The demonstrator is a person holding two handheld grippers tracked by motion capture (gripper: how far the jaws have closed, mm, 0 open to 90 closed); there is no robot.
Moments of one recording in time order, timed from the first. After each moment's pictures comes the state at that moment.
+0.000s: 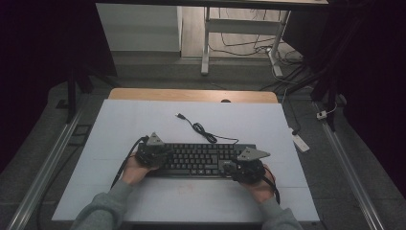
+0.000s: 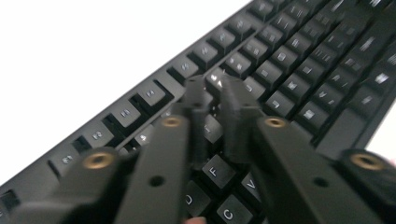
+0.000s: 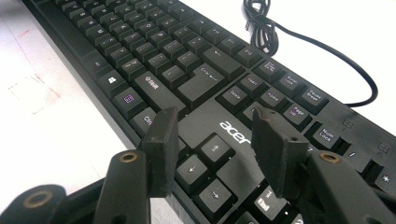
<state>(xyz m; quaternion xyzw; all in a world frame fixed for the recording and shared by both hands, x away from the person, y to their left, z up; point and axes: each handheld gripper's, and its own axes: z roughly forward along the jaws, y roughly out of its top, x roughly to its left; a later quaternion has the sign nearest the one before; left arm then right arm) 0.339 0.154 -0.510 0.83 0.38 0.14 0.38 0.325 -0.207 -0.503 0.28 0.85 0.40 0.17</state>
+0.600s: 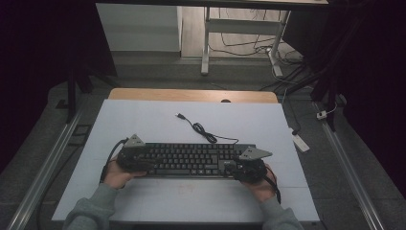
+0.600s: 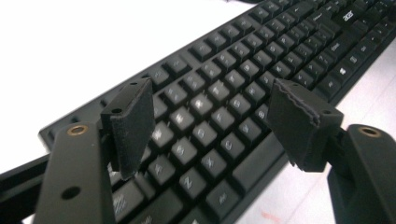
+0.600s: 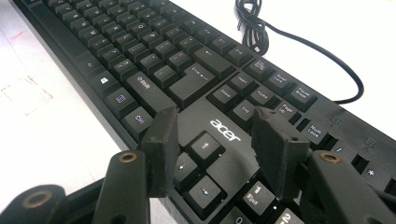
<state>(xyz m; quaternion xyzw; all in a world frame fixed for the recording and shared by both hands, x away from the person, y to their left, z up) 0.306 0.196 -0.497 0.81 0.42 0.12 0.40 0.327 -0.211 -0.503 0.29 0.85 0.40 0.17</state>
